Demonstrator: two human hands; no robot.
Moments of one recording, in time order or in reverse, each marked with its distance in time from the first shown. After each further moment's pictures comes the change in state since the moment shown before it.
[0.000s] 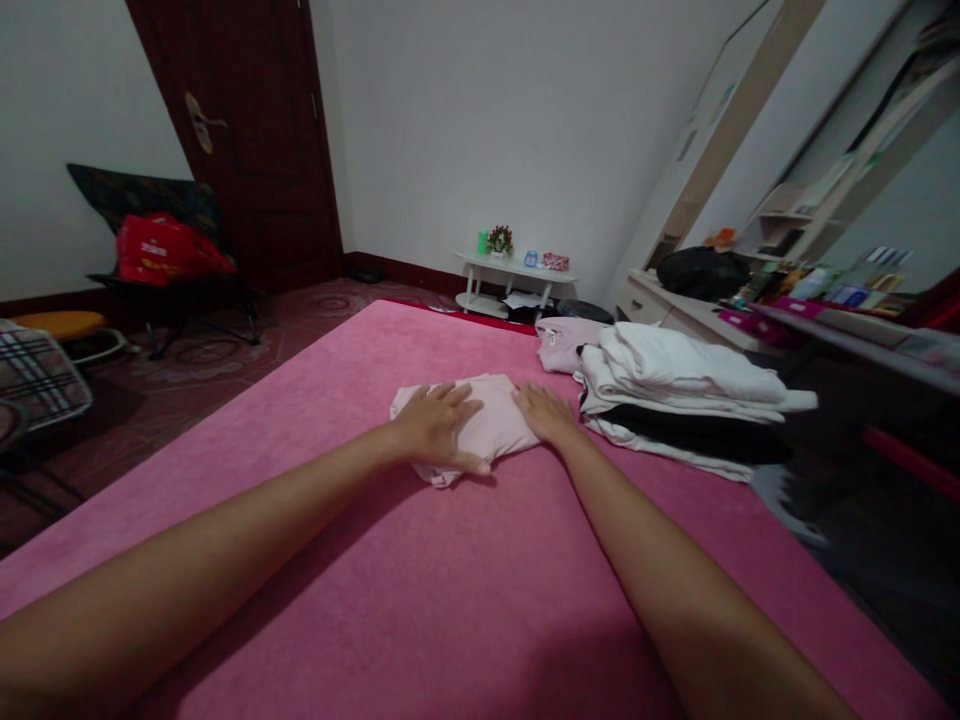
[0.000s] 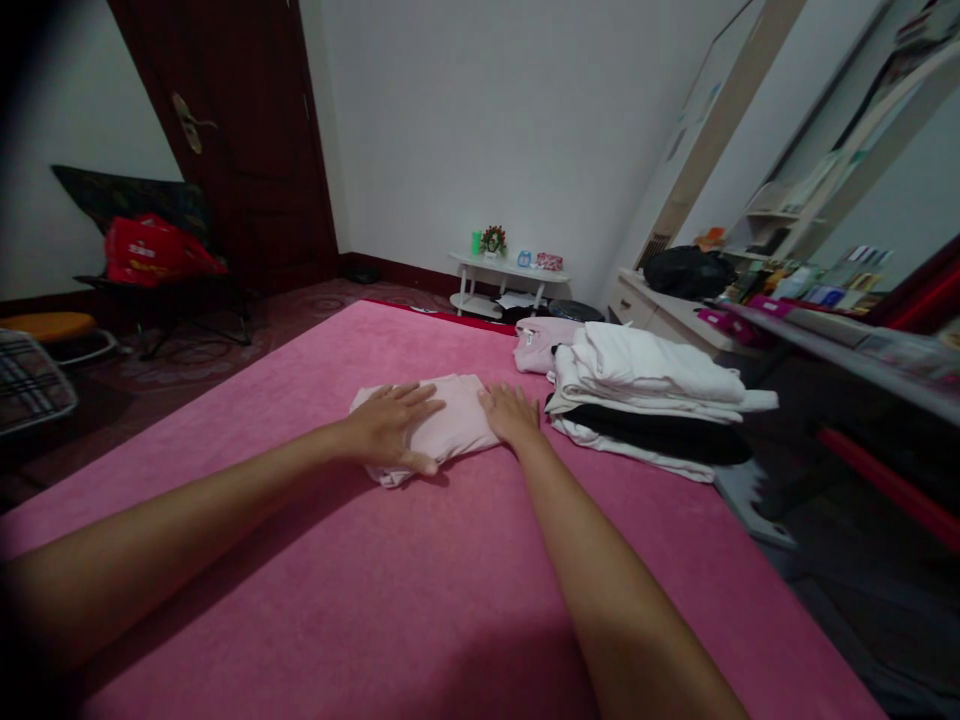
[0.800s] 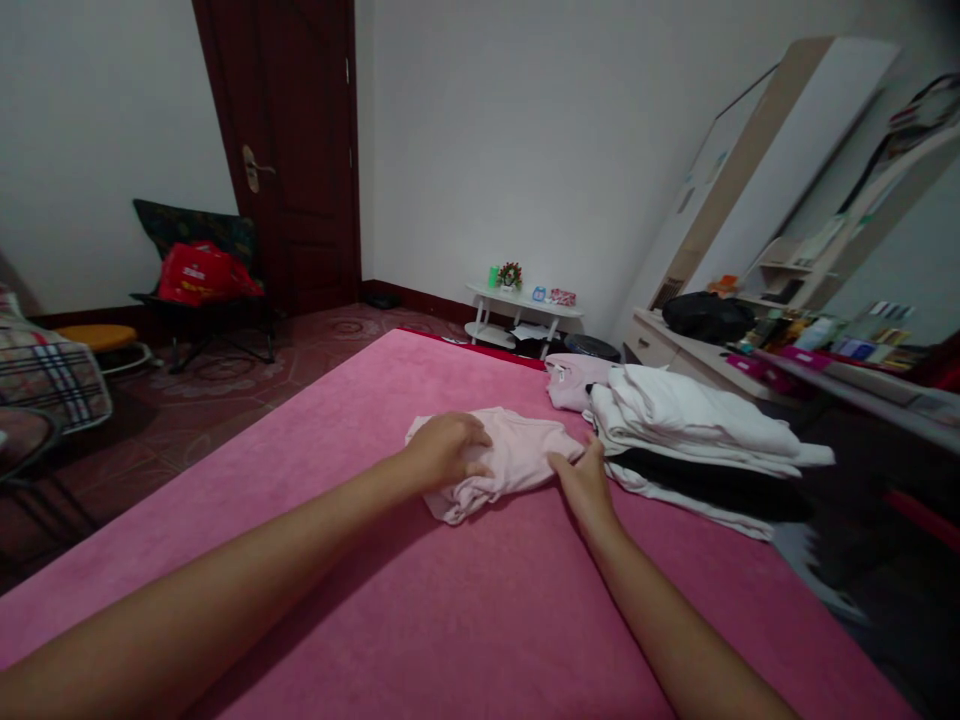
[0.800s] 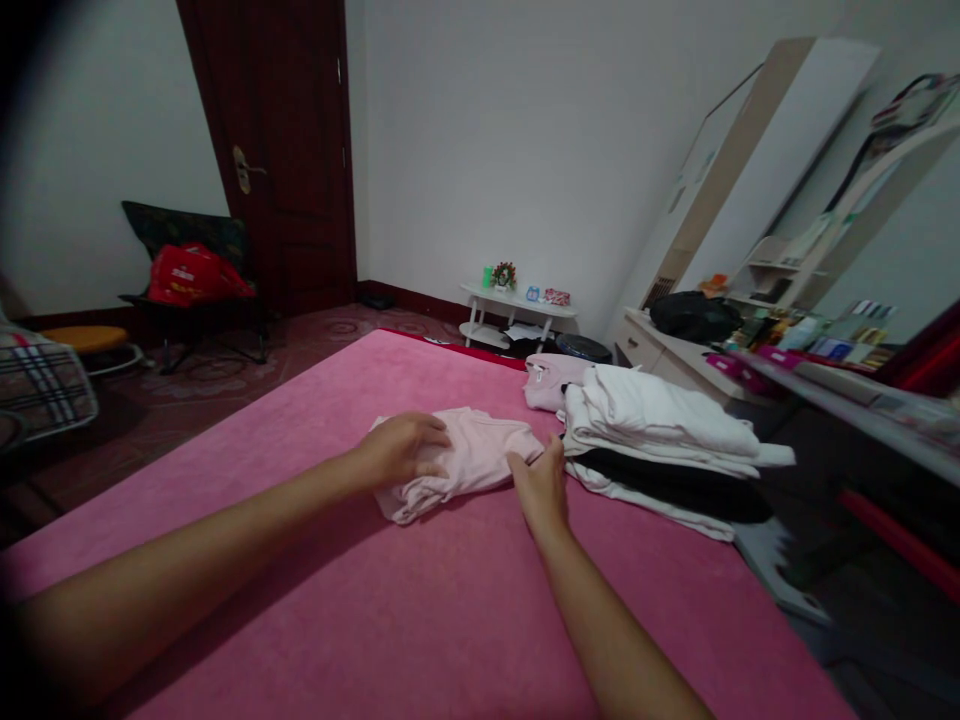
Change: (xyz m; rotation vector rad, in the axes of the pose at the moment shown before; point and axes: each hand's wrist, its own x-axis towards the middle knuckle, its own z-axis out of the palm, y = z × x) left_hand -0.001 -0.005 -0.016 -0.127 0.188 0.061; right_hand -0.054 0.010 0.007 0.633 0.653 0.022
